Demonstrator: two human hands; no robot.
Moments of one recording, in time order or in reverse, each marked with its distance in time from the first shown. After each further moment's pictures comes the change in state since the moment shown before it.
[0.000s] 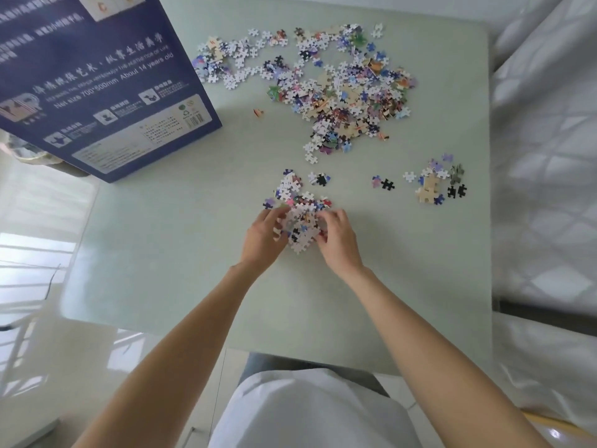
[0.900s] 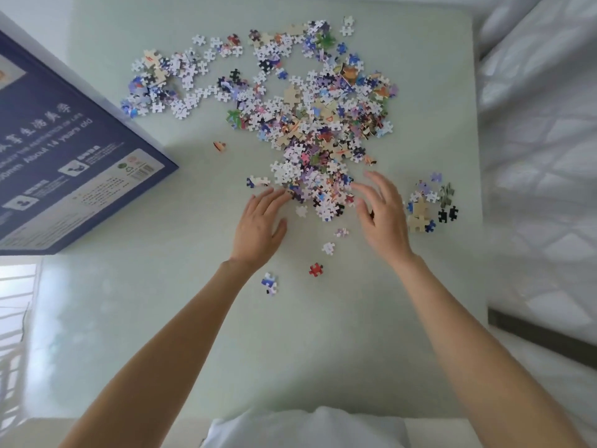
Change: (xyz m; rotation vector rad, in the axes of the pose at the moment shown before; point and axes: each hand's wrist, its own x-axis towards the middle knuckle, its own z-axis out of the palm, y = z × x) left_hand 0.123 0.007 0.004 0.272 -0.113 0.285; right_hand 0.104 0.077 -0.079 -0.142 0.296 -0.108
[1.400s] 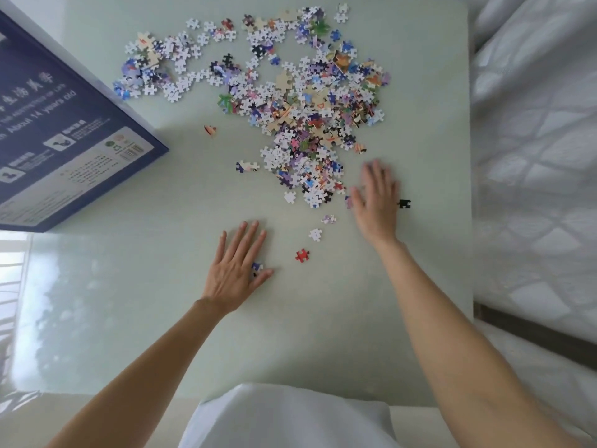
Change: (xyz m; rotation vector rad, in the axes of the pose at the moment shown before) left_hand -0.103 -0.009 0.028 0.413 -0.189 0.029; right_hand -0.005 0.026 0.009 -0.130 -0.187 0.302
